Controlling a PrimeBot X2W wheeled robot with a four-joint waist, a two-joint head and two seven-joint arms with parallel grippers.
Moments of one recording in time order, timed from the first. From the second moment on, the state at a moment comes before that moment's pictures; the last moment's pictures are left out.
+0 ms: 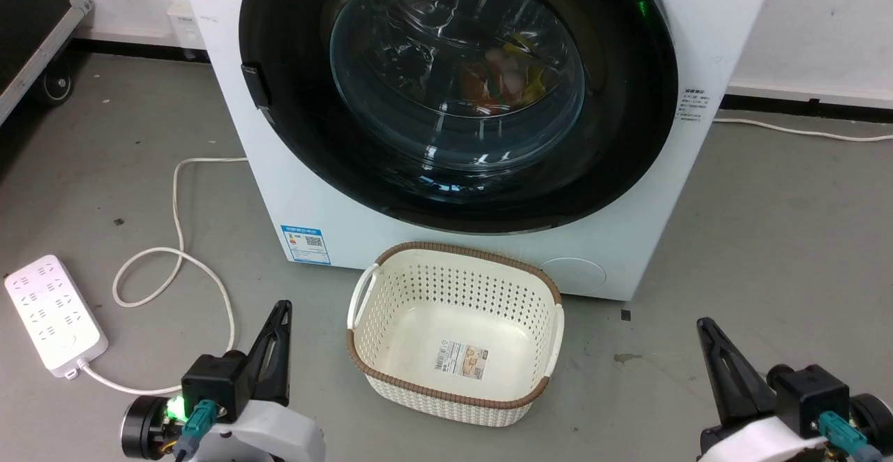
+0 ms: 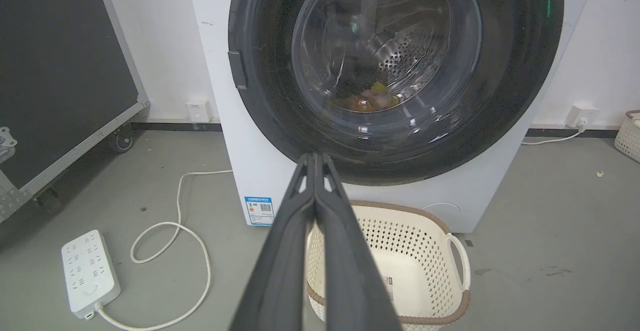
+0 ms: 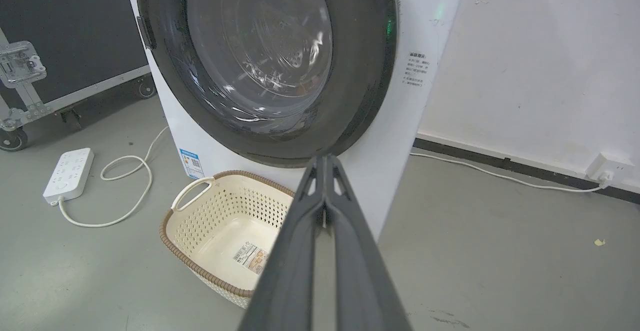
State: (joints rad) left arm -0.02 0.08 -0.04 0.07 -0.07 -0.06 -0.11; right arm 0.05 -0.05 -0.04 0.03 -0.02 0.13 -0.12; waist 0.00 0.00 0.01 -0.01
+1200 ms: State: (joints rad) left arm -0.02 0.06 -0.02 0.02 -0.03 -0.02 -0.04; right arm 0.03 -0.05 -0.01 0.01 -0.01 0.13 -0.04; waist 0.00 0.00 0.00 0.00
